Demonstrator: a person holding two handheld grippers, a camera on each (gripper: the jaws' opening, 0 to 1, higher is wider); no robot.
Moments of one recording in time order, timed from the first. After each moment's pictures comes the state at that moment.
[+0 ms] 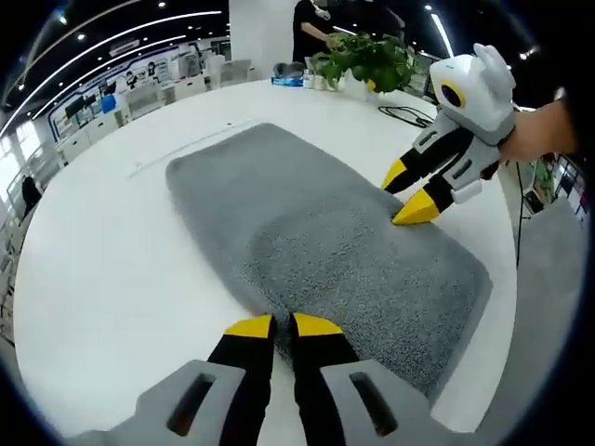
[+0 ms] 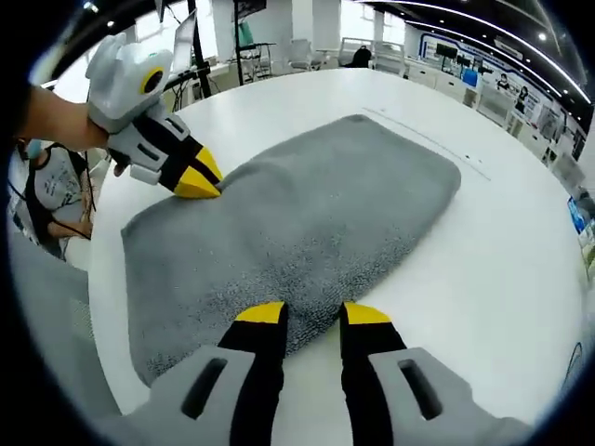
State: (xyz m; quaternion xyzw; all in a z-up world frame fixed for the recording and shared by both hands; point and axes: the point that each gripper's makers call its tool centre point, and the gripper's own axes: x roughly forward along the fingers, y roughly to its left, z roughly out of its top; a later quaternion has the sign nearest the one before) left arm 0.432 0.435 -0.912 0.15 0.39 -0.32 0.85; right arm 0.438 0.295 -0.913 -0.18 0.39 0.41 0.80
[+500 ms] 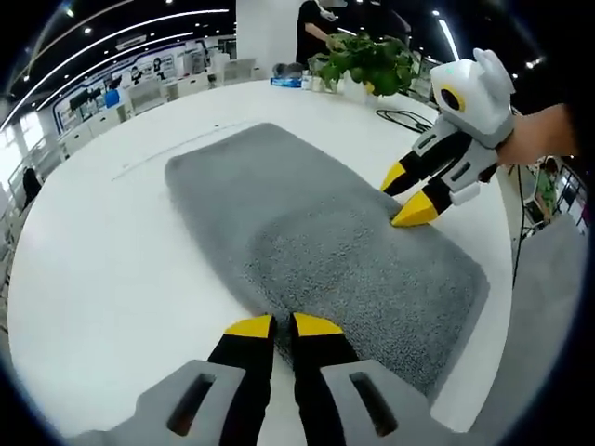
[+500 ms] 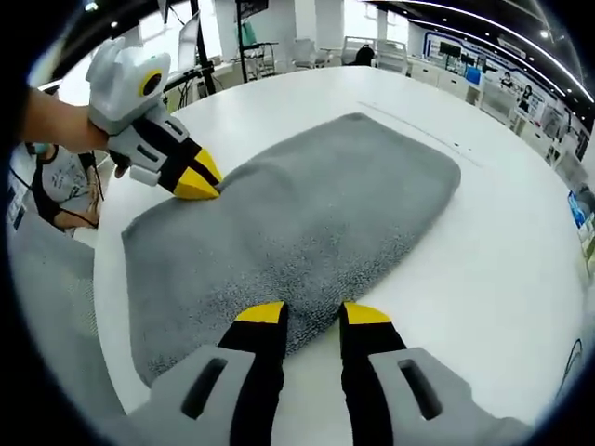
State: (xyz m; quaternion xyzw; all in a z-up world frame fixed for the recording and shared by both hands) left arm 0.425 0.400 -0.912 0.13 0.40 -0.31 0.85; right arm 0.437 0.259 -0.916 -0.19 0.39 0.43 0.79
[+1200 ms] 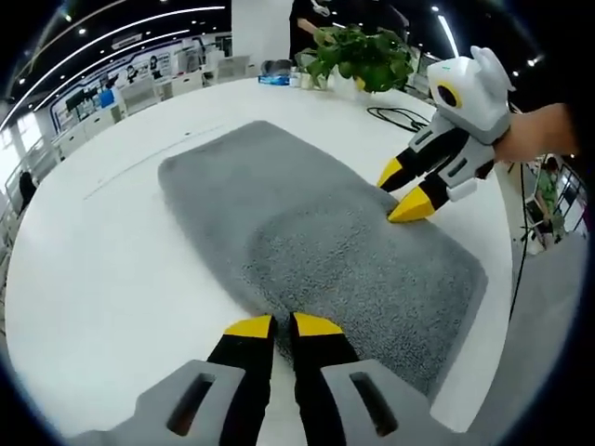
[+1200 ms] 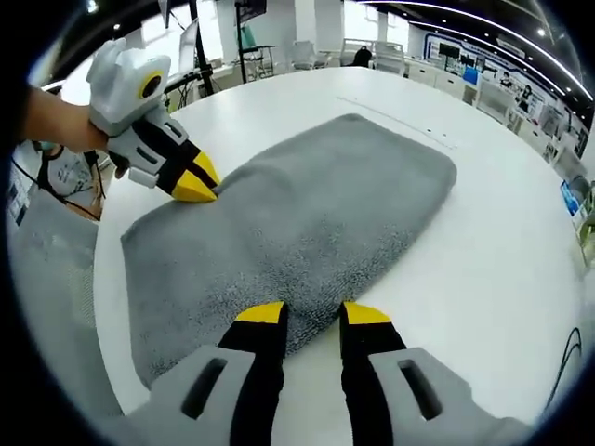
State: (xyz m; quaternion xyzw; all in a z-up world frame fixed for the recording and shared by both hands) left arm 0.428 0.337 -0.913 0.14 0.40 -0.31 0.85; right arm 0.441 0.197 -0.914 -0.18 0.39 0.43 0.79
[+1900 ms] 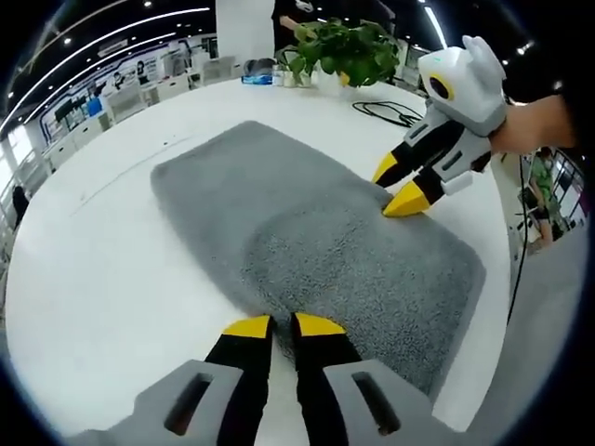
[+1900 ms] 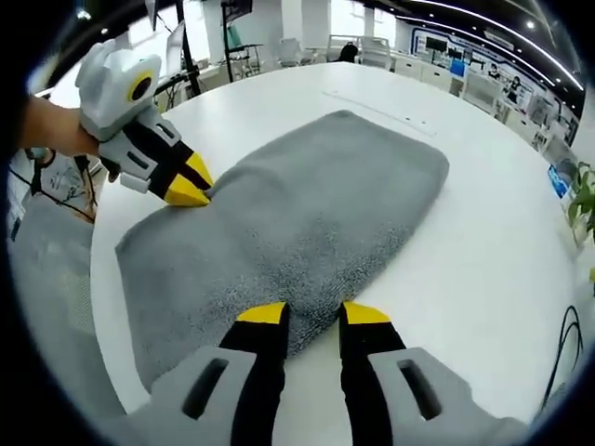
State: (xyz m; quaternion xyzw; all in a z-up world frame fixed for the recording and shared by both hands) left arm 0.430 0.321 -0.910 0.15 0.40 -0.32 0.84; right arm 0.441 0.177 -0.915 -0.18 0.40 0.40 0.80
